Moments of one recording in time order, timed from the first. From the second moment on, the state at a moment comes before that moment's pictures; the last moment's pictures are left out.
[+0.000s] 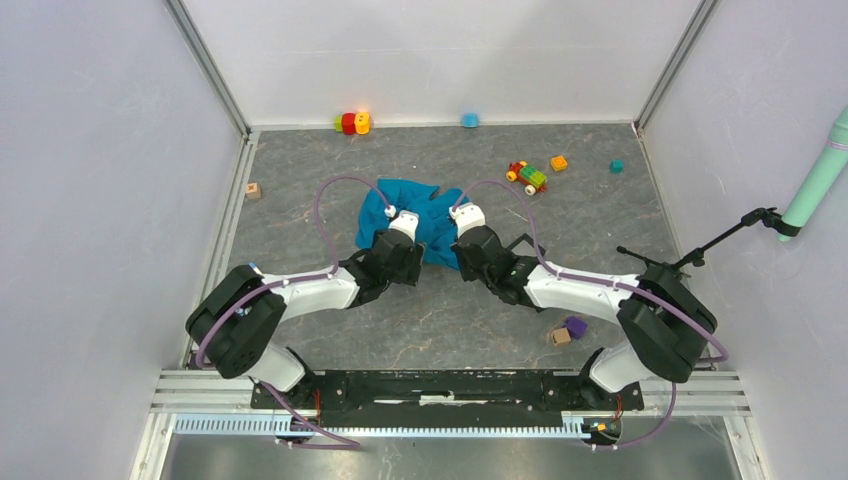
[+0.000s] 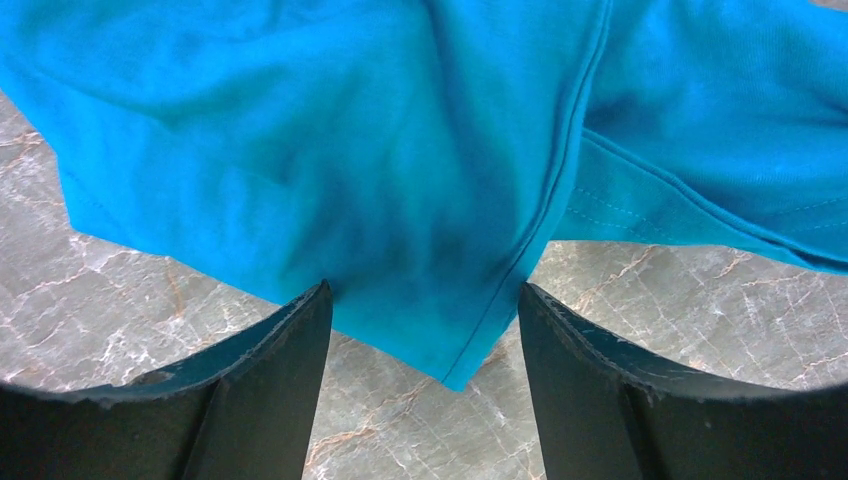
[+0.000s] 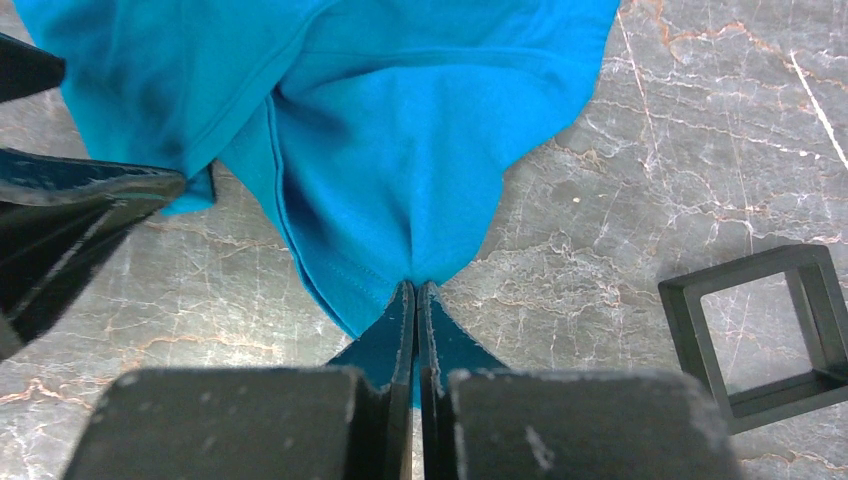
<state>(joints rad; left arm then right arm) -0.76 1.49 0.66 0.09 -0.35 -0.28 0.86 1.50 0.77 0.04 0.35 0.25</state>
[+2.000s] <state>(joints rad) -0.31 0.82 1.69 -1.00 -0.50 -0.31 0.33 0.72 1.40 -0.32 0.05 0.15</state>
